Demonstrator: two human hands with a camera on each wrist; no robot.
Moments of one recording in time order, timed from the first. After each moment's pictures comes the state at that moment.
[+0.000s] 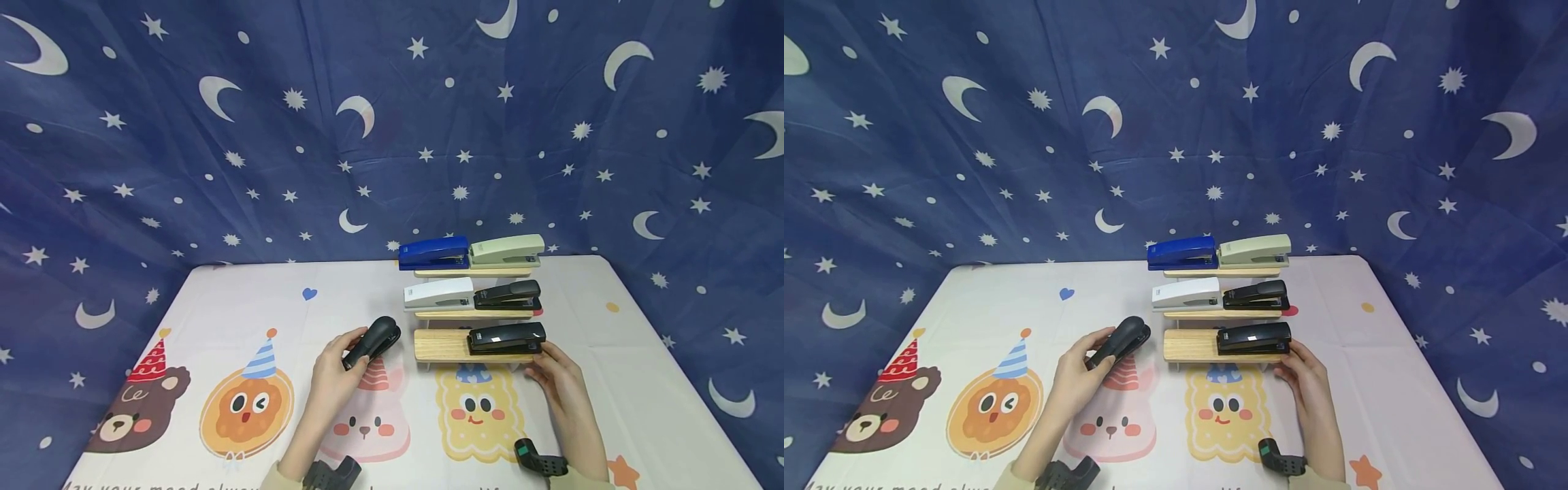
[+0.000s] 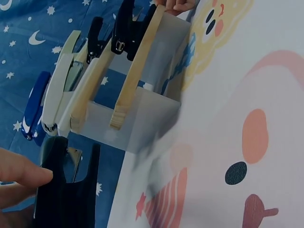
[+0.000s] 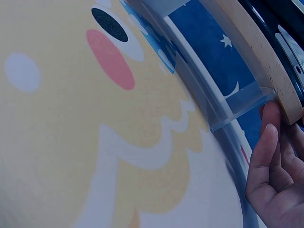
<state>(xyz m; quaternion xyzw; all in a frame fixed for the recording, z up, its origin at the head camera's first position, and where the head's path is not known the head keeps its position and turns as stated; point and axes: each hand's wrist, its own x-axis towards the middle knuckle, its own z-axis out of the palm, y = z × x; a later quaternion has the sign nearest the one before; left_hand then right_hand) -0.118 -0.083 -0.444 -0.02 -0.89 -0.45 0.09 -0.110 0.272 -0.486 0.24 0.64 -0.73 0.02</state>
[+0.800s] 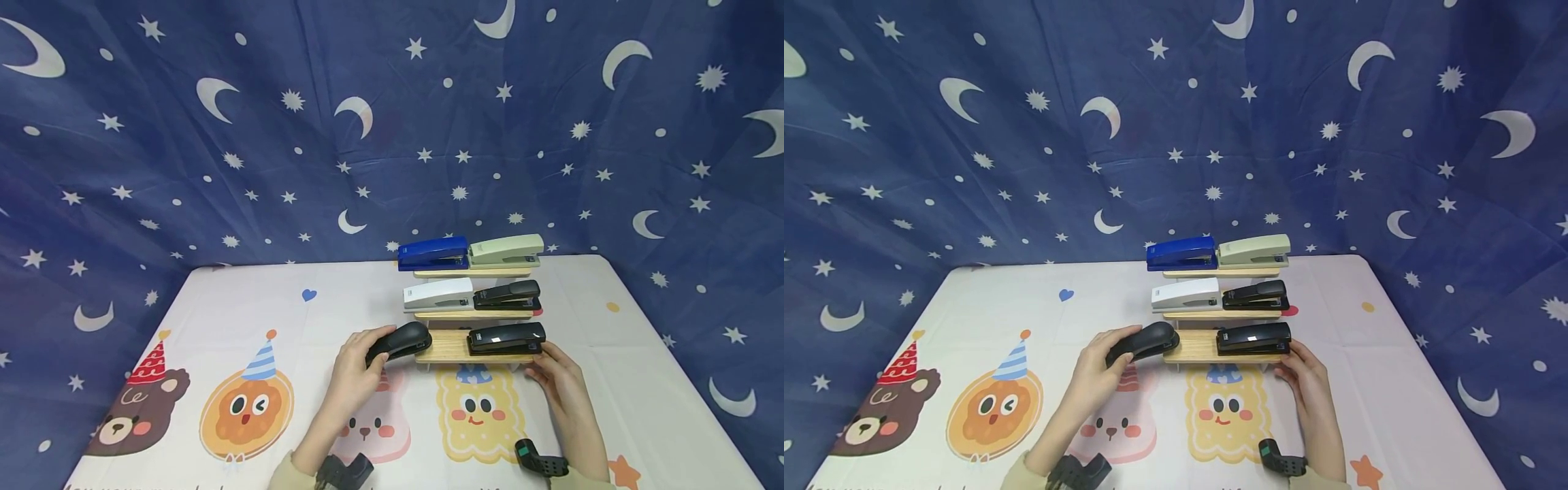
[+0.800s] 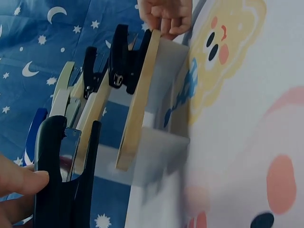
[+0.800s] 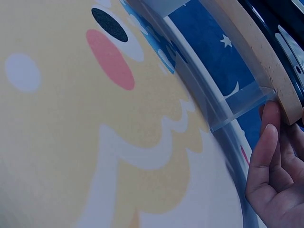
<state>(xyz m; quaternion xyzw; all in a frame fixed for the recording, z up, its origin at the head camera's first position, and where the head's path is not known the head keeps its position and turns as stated) -0.118 -0.057 -0.428 -0.11 -0.89 -0.45 0.07 -0.109 0.272 -0.486 0.22 0.64 -0.73 0.01</state>
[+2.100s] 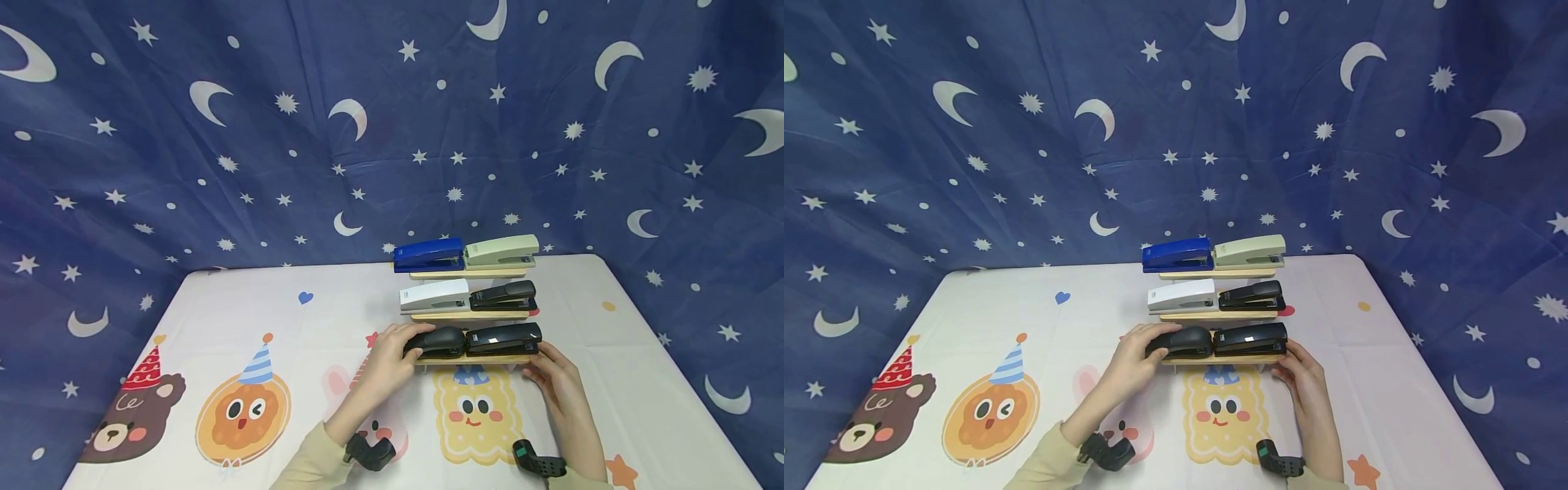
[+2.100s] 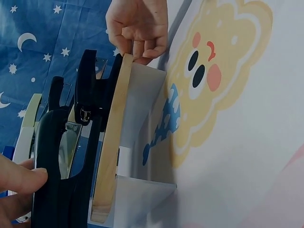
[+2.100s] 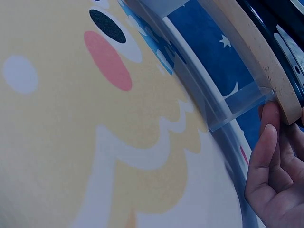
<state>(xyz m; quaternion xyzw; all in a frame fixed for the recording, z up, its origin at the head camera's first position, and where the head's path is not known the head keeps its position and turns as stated) -0.142 -0.011 -0.430 -0.19 -0.89 -0.41 0.01 -0.109 0.274 -0.487 0.22 0.63 -0.74 0.01</state>
